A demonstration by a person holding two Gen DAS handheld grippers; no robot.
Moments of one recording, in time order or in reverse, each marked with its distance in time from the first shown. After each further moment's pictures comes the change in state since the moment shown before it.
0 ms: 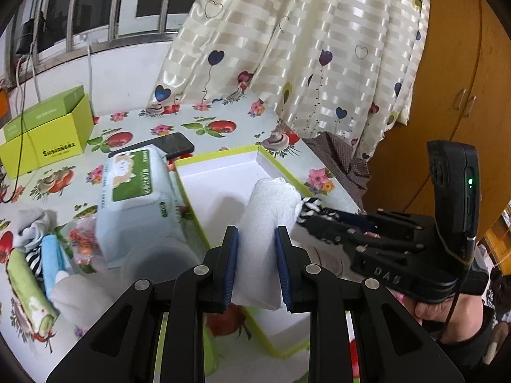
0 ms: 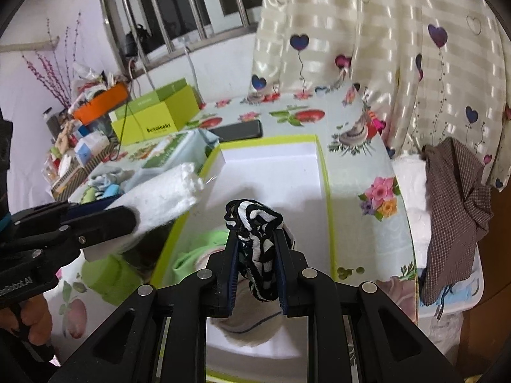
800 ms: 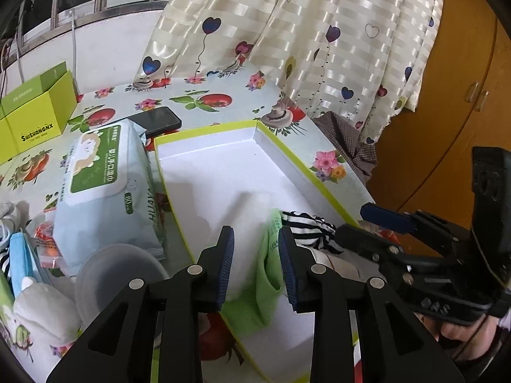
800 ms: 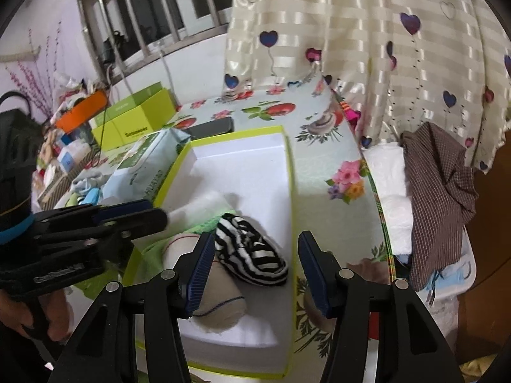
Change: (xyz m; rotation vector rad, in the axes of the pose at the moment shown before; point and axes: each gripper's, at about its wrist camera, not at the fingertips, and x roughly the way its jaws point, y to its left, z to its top) left arm 0.048 0.002 0.001 -0.025 0.096 -0.023; right arm -0.009 -0.024 -0.012 0.071 -0.017 -0.074
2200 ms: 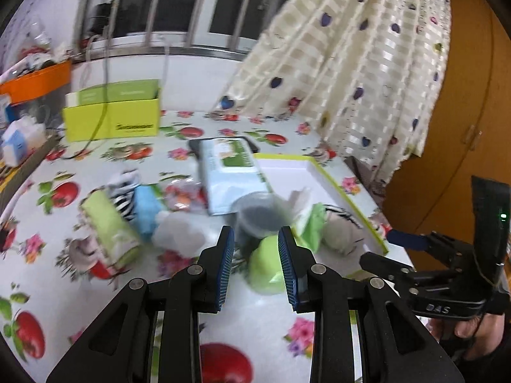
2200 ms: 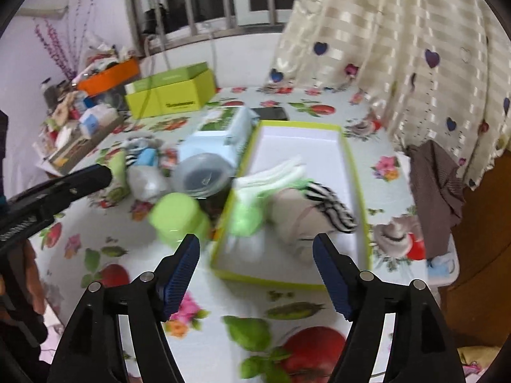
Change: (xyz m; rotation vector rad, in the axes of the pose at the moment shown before) left arm -0.157 0.077 -0.086 -0.120 -0.220 0.097; right arm -0.058 0.134 -0.043 -0.144 0.035 -0.051
